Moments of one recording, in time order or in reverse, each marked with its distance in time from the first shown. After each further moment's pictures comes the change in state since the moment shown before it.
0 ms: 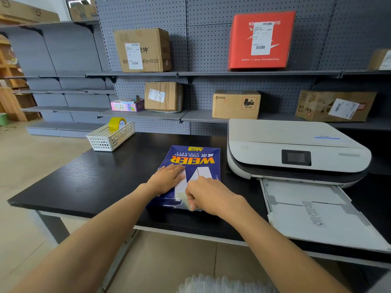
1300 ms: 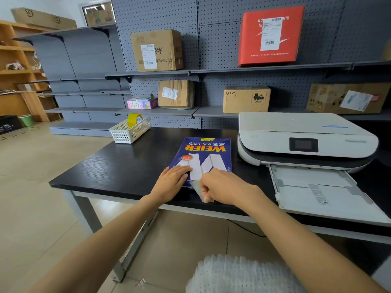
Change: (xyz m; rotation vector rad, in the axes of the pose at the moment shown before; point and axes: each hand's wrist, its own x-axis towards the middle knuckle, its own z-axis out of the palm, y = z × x) left_hand -0.094 -0.003 0.021 -0.068 0.253 0.074; right_hand -0.043 -0.026 0.008 -0.004 0.027 -0.037
